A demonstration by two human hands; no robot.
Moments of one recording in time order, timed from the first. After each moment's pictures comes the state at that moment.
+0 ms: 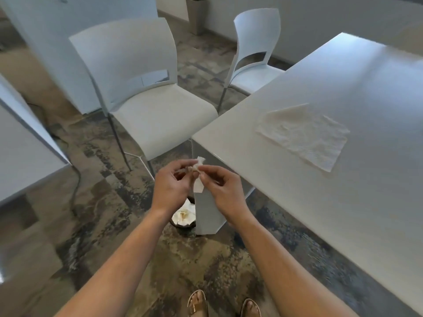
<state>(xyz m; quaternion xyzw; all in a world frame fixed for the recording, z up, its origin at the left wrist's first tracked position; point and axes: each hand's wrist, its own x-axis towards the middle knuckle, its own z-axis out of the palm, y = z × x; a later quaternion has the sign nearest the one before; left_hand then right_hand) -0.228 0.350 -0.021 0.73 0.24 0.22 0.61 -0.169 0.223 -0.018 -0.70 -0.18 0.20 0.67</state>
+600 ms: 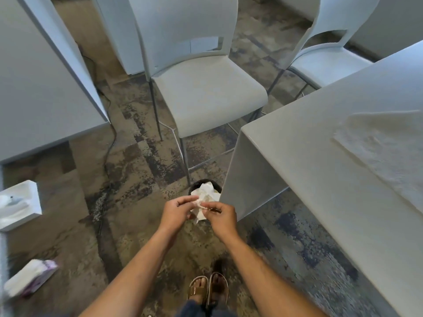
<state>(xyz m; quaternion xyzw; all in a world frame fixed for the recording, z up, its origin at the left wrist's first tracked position) -0.260 0.395 -0.195 0.54 0.48 0.11 0.68 -0.173 0.288 -0.201 -0.77 -0.10 0.36 0.52</state>
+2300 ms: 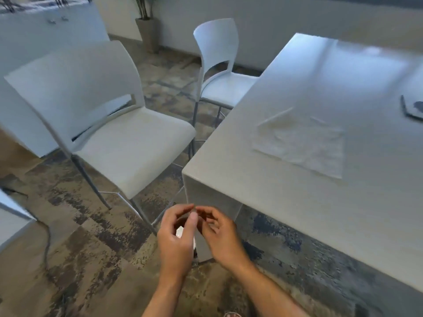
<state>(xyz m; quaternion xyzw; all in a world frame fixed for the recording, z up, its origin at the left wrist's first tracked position) -0.215 0.358 -0.067 0.70 0.17 0.25 0.64 -0.168 0.258 -0.079 -0.74 -0.11 0.19 0.64</state>
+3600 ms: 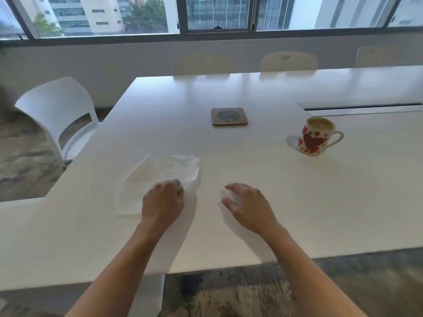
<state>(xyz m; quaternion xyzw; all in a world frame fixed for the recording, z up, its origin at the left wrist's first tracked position) -0.048 0.083 0.035 0.97 -0.13 0.09 0.16 -0.128 -0.118 0.025 -0.94 0.07 -0.07 0.31</state>
